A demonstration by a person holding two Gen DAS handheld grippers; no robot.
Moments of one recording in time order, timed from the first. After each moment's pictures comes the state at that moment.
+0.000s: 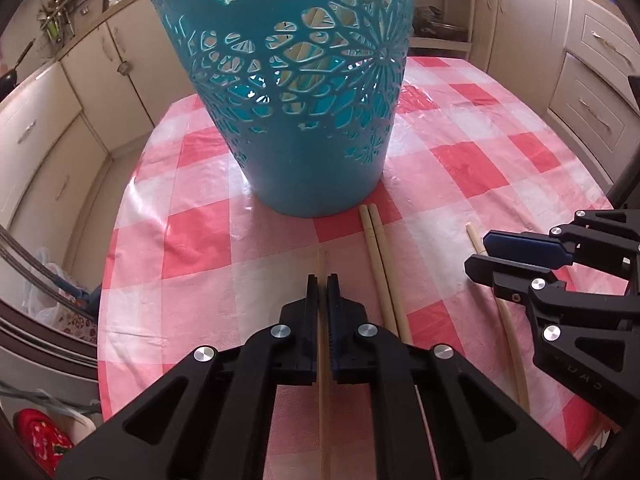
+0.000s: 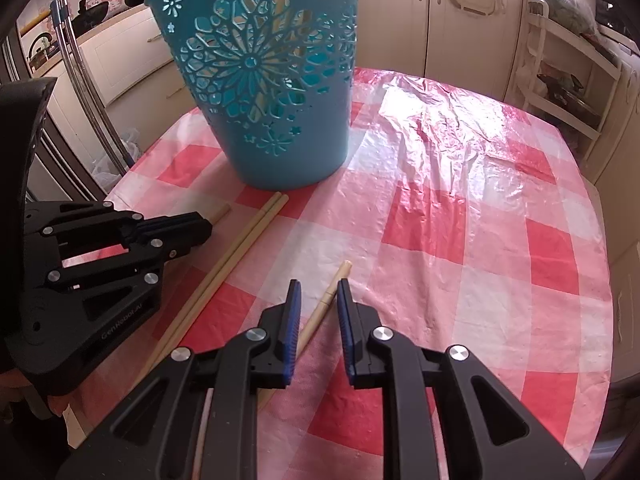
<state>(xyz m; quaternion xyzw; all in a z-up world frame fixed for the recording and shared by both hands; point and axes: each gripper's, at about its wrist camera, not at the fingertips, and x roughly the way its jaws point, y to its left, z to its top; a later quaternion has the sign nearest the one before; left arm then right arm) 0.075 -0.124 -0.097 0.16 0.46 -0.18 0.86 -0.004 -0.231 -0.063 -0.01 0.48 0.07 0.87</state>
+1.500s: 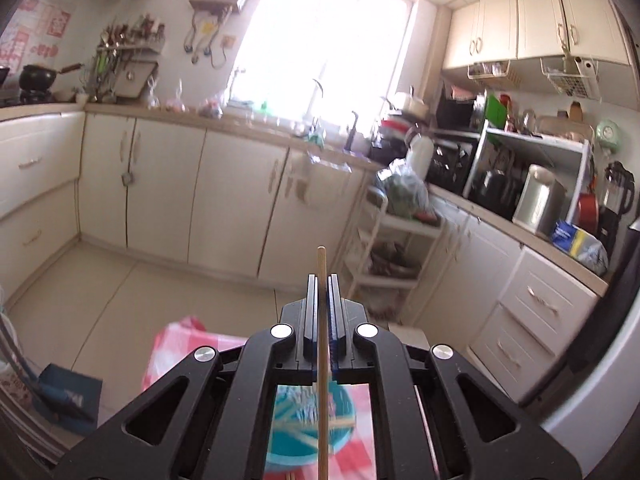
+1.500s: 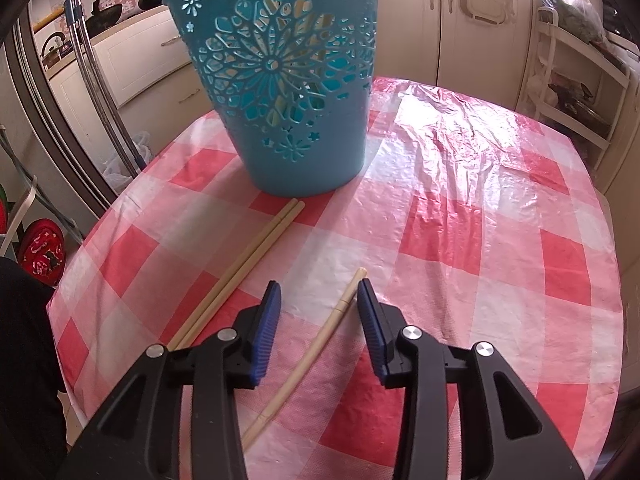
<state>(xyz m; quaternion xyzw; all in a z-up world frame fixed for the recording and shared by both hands) 0.128 -0.092 0.162 -0.10 0.18 -0.24 0.95 -0.004 -0.229 -0.065 0.00 0.47 0.09 0.88</state>
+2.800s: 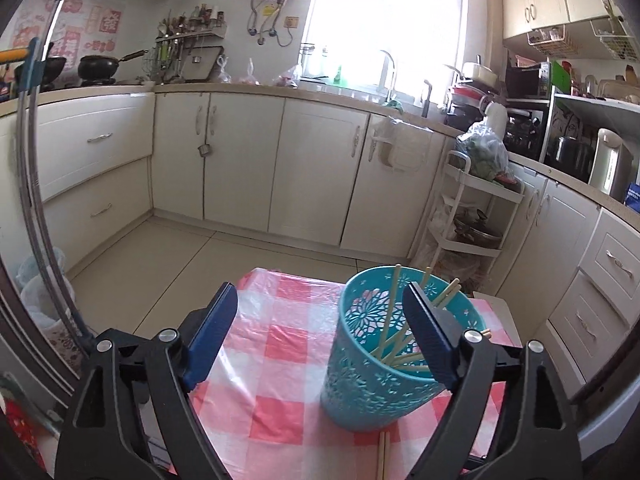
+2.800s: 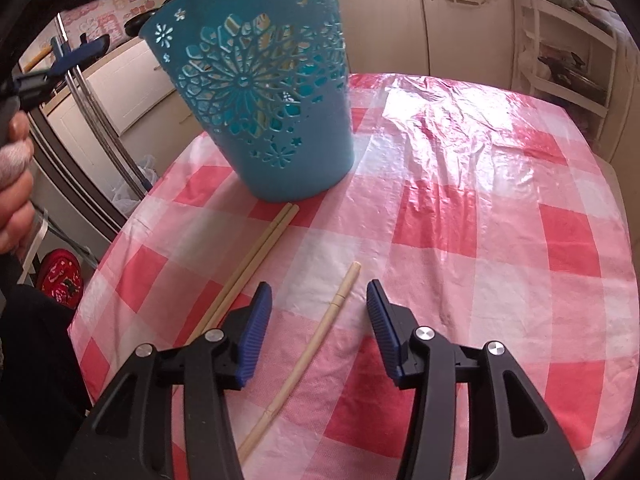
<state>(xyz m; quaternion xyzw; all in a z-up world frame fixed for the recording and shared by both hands) 0.104 -0.041 0.055 -0.06 0.23 -0.11 0.96 -0.009 -0.246 -0.063 0.06 0.46 0.09 0.88</state>
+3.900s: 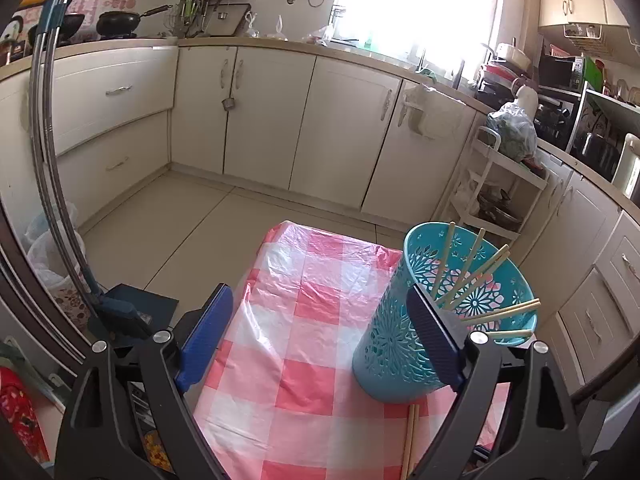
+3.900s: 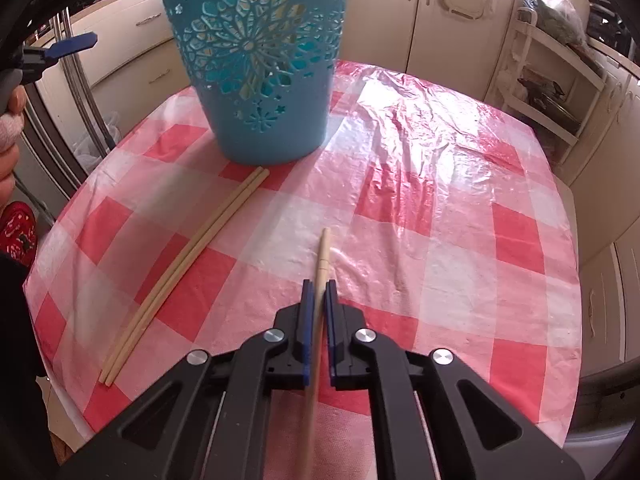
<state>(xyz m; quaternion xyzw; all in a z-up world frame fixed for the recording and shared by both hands) 0.125 -0.018 0.028 -0.07 0.31 -0.08 0.94 -0.025 -0.238 -0.056 -0.04 0.49 0.03 0.87</state>
